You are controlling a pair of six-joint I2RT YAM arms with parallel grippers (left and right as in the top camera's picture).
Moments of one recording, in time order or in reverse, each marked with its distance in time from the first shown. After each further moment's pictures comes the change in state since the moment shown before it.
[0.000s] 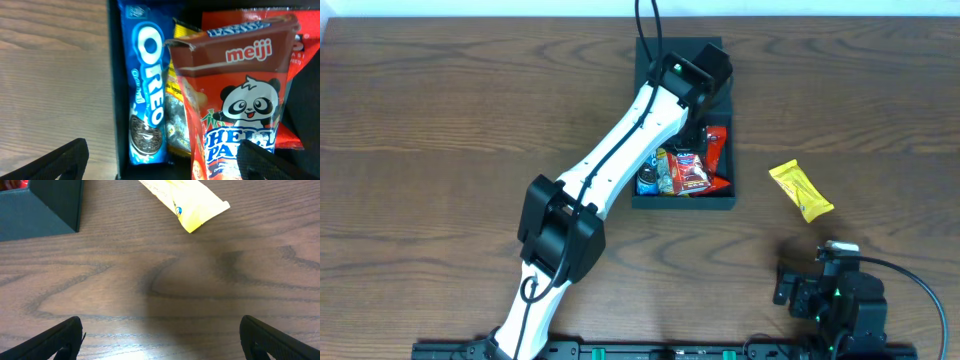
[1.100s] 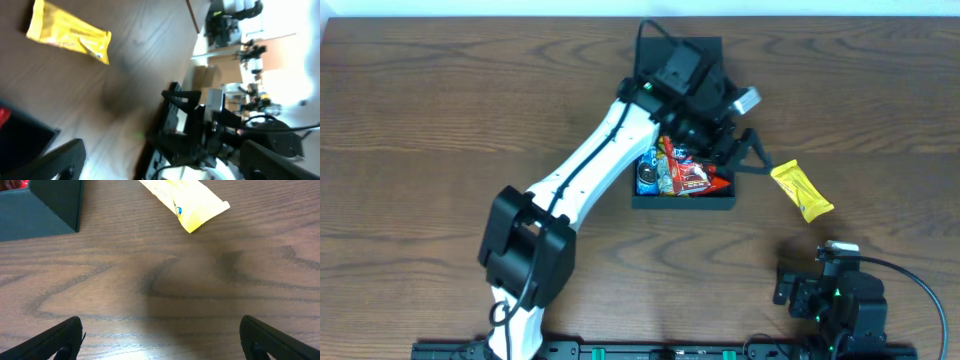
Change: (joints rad) left arm 0.068 -0.216 -0.422 0.607 1.236 0.436; right arm 0.000 0.000 0.000 0.000 0.000 0.000
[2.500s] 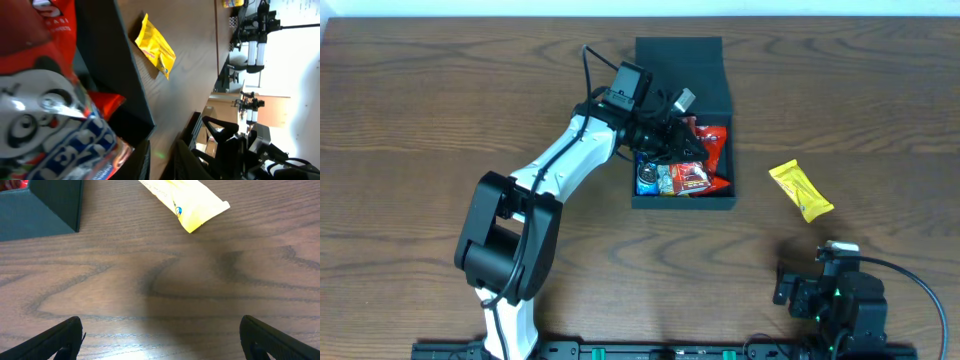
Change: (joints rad) left arm 0.155 -0.015 -0.326 0.362 -0.059 -0.211; right arm 0.000 0.000 0.000 0.000 0.000 0.000
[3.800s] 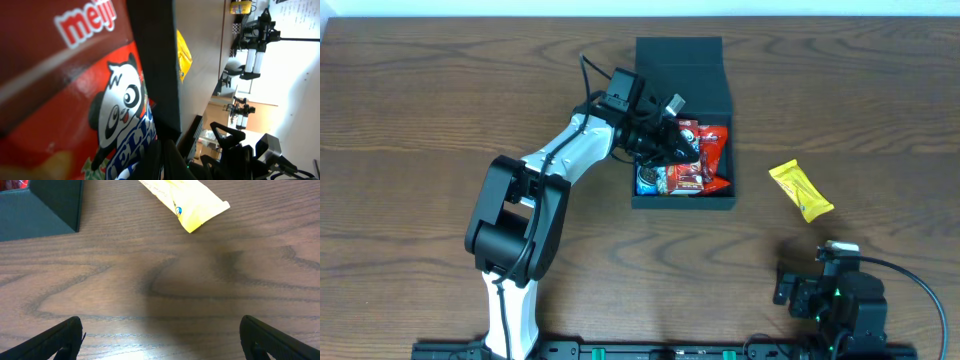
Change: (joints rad) left arm 0.036 0.093 -0.012 0.035 0.030 -0.026; right arm 0.000 0.000 0.000 0.000 0.000 0.000
